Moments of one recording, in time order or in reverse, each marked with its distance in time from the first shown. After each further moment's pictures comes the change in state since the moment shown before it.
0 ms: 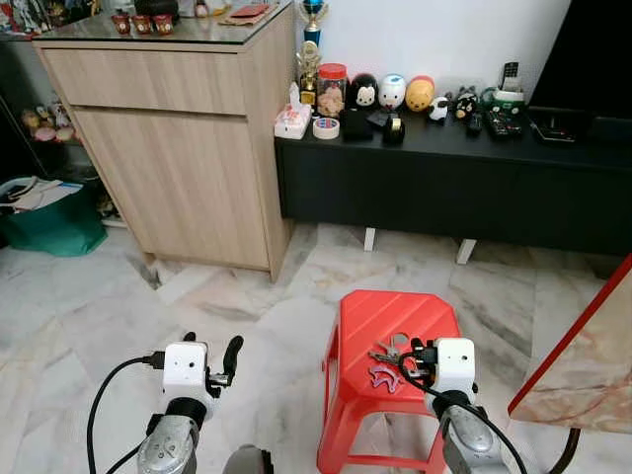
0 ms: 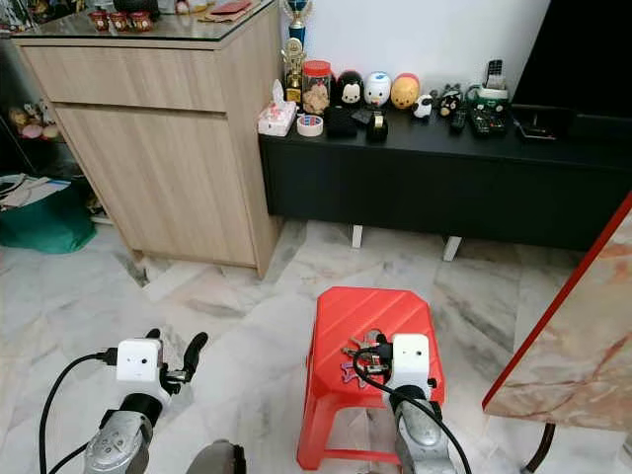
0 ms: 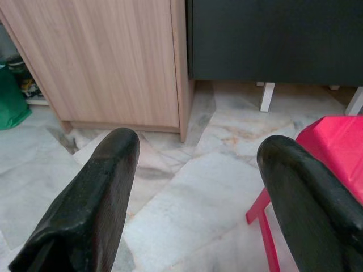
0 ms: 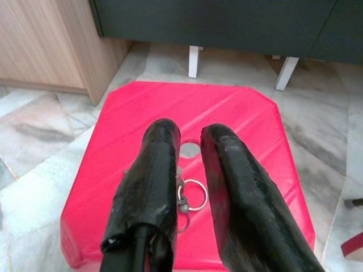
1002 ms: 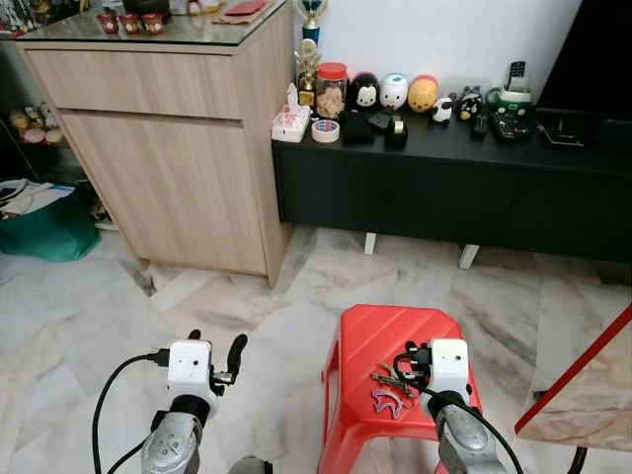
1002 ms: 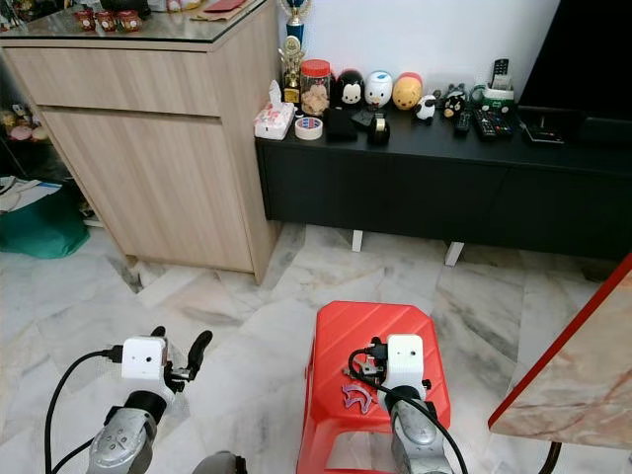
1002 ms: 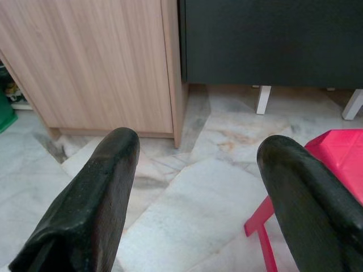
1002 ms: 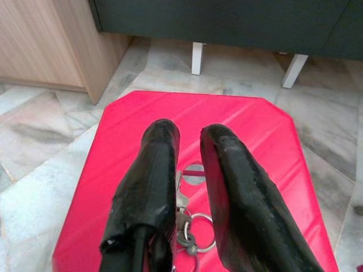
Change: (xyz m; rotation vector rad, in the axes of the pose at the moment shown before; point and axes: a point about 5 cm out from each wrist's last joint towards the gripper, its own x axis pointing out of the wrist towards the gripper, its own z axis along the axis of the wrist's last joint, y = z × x) left arm 0.004 -0.003 -0.002 0.001 -0.007 -0.018; right arm 0.003 0.004 0.000 0.002 0.016 0.015
